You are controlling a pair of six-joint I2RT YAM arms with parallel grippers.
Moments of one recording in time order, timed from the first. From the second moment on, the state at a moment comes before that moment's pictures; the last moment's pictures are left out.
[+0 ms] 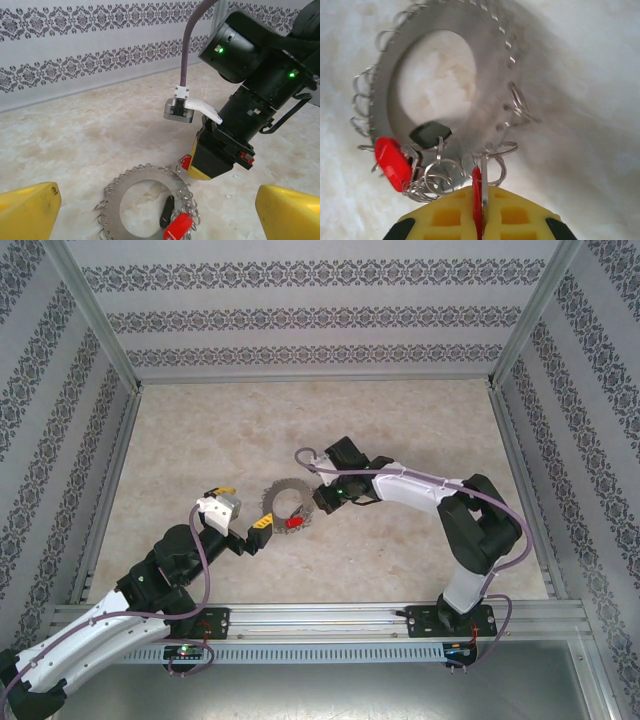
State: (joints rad) left arm -0.82 0.37 0.38 -0.18 -0.25 -0.07; right arm 0.64 1.76 1.09 -0.40 -0.34 0.10
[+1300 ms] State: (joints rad) left arm -0.78 0.55 0.45 -0.23 -0.43 -0.19; right arm 0.48 0.61 0.42 -0.13 0.16 0.08
